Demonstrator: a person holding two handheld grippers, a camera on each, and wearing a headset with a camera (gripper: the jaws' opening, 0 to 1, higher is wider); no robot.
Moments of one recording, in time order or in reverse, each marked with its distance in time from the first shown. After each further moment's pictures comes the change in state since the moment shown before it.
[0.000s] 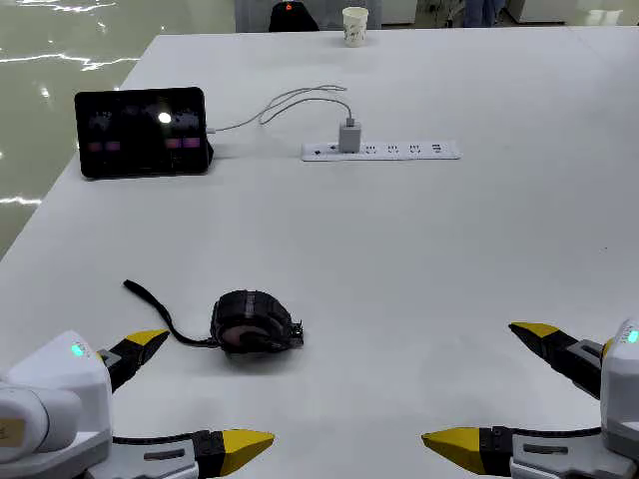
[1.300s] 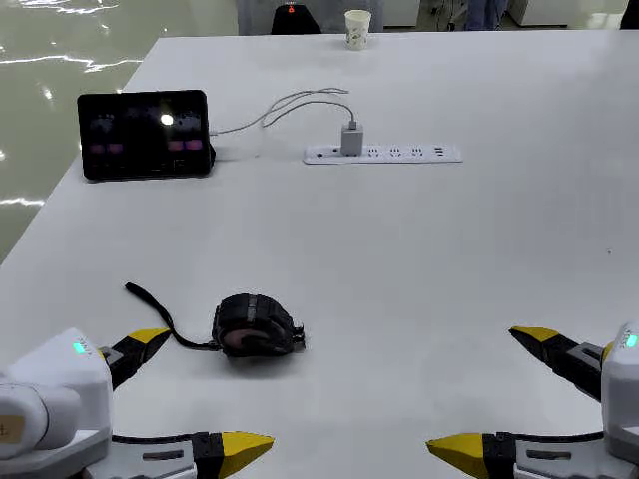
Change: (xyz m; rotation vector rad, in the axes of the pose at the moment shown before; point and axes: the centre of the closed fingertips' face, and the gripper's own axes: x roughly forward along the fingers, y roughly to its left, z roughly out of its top) left arm 0.001 0.002 0.004 0.027 0.011 -0.021; right arm 0.002 0.000 -0.002 -0.025 0.027 0.015
